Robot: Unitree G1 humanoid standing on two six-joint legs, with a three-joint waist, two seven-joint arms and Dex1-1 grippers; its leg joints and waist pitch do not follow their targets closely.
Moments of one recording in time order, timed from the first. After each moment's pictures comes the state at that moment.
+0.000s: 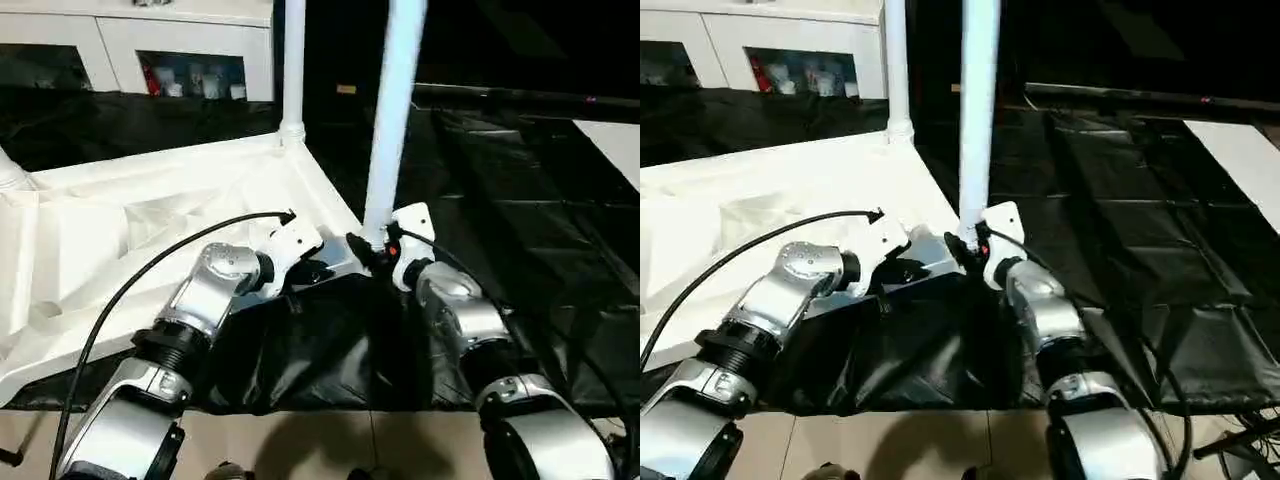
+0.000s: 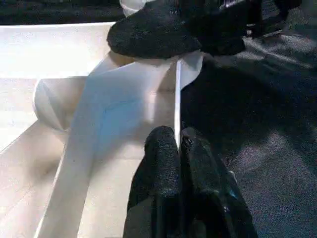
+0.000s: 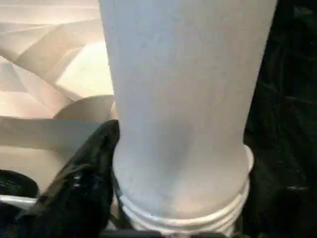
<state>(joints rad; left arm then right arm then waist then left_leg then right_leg) -0.65 0.23 -0.26 0.59 0.12 0.25 -0.89 -0.64 -0.06 0.02 0.88 0.10 -0.03 0.44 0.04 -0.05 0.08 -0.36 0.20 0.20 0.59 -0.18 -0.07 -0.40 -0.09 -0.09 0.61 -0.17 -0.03</state>
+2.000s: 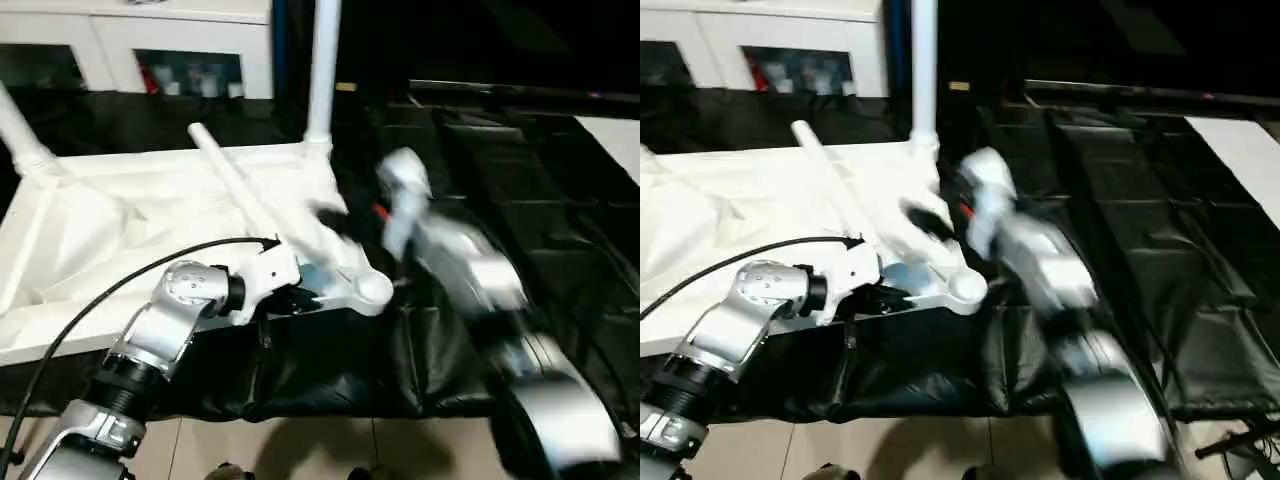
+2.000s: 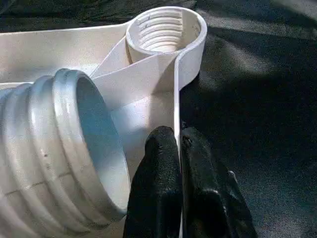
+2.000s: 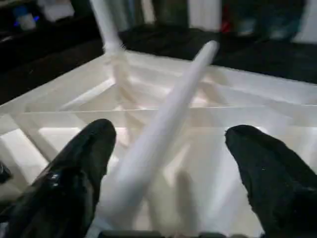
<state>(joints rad) -0.46 0.39 -0.29 0.30 0.07 0.18 -1.11 -0.90 -0.05 0.05 0.82 0.22 0.28 0.78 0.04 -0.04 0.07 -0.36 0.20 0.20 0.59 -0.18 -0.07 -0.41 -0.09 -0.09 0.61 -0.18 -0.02</state>
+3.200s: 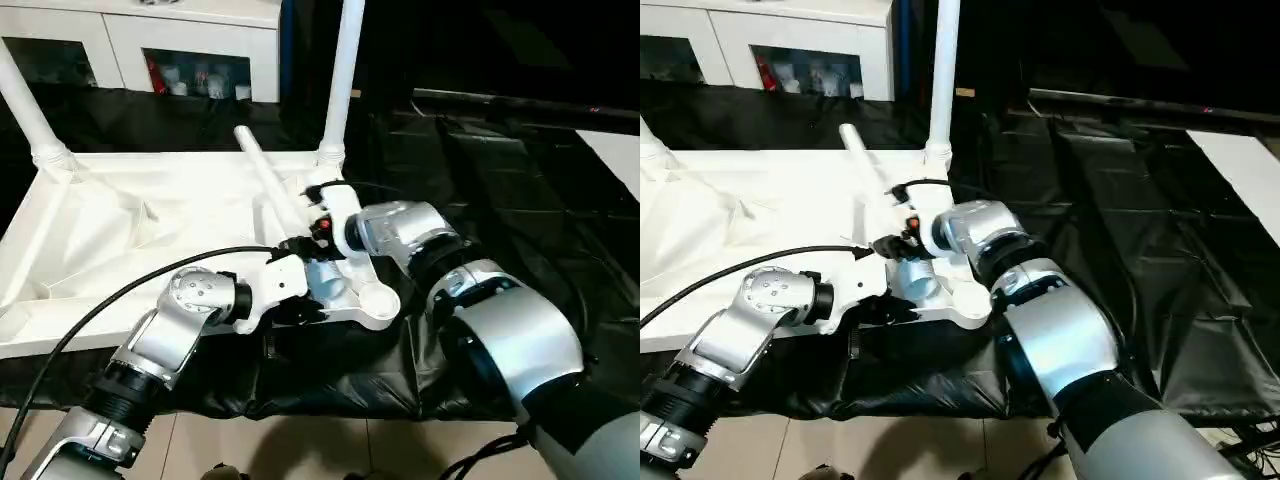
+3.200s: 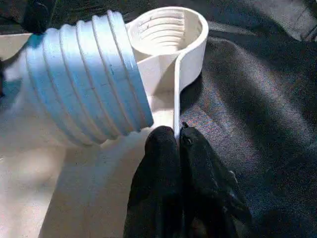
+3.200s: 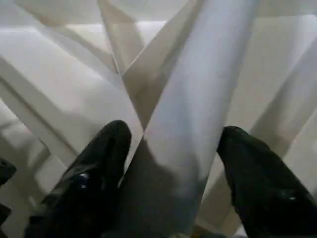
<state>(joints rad) -0.44 0.39 -0.33 0.26 0.08 0.19 -1.09 -1.18 0.02 0.08 1.28 0.06 0.48 0.67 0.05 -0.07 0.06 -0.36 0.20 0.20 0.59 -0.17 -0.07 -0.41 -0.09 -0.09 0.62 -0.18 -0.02</state>
